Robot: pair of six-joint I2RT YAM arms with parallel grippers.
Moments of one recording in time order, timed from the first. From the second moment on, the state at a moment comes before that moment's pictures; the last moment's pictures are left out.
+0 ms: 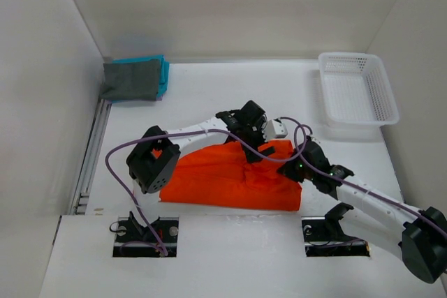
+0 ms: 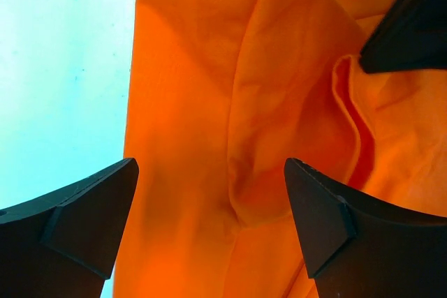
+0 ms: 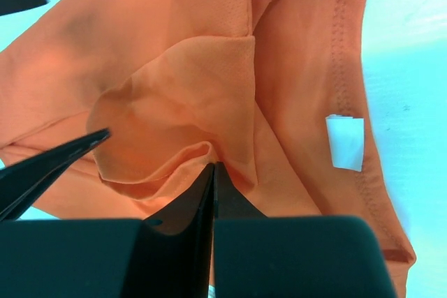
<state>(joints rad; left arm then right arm) -0.88 1.90 1.38 -0.44 0.30 0.41 0.59 0.93 0.38 -0.25 0.05 1.01</state>
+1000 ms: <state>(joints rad) -0.90 1.87 1.35 -0.41 0.32 0.44 0.57 0.88 0.38 -0.25 0.05 1.04</state>
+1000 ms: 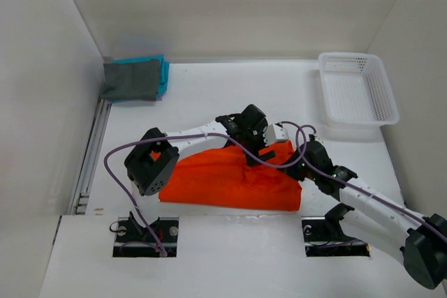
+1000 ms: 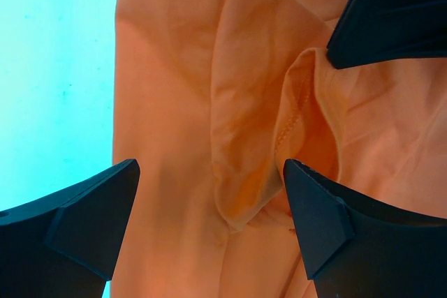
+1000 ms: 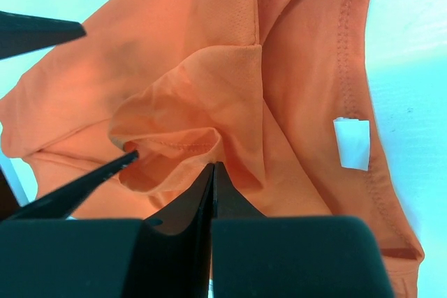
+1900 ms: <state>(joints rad) -0.86 1.89 1.27 -0.34 0.09 0.49 0.57 0.80 0.36 -0.31 0.04 1.05</state>
